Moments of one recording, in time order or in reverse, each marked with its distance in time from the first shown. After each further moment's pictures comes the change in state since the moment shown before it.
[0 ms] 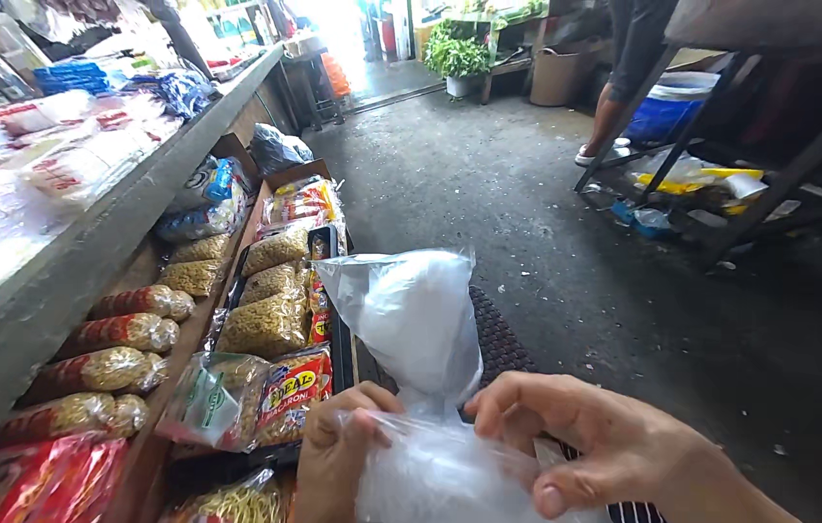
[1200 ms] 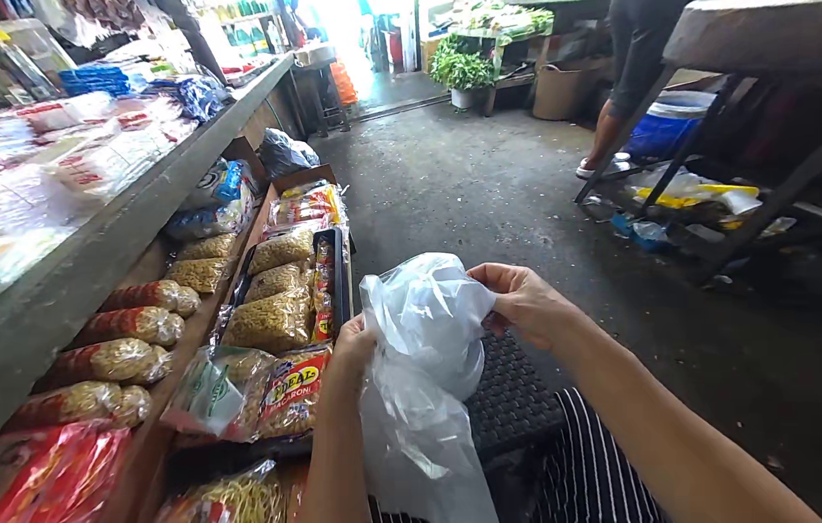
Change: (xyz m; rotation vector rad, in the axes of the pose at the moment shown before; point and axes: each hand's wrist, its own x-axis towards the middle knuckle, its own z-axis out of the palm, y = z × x) left_hand 0.060 -0.038 -0.017 0.317 0.414 -0.725; right_hand 0.057 0.002 -0.049 -0.094 0.765 0.485
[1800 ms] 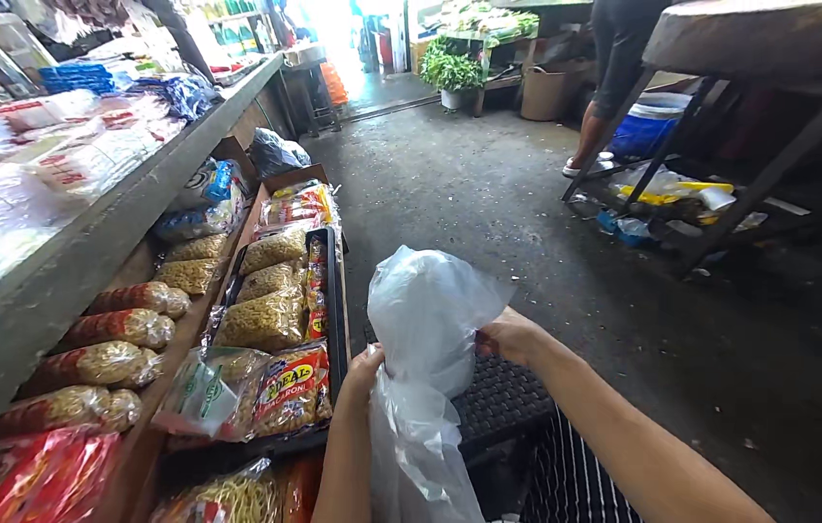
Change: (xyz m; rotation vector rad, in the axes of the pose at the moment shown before) left_hand 0.011 -0.076 0.000 -0.197 -0.069 -0.230; right_hand 0.012 0.076 -0.007 0.095 0.061 0.309
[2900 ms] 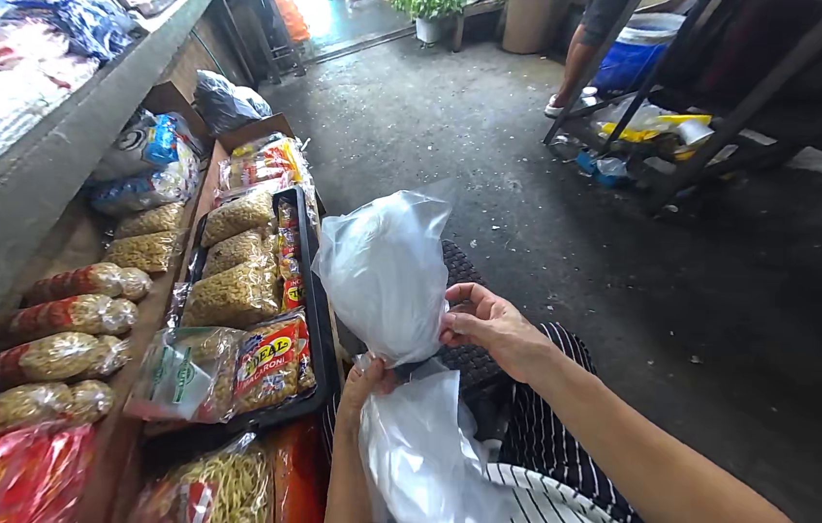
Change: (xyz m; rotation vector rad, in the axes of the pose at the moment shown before) left_hand -0.019 -0.086 -0.024 -0.526 -0.680 0.306; right_hand -0.053 0.033 0.022 0.223 -0.016 -0.160
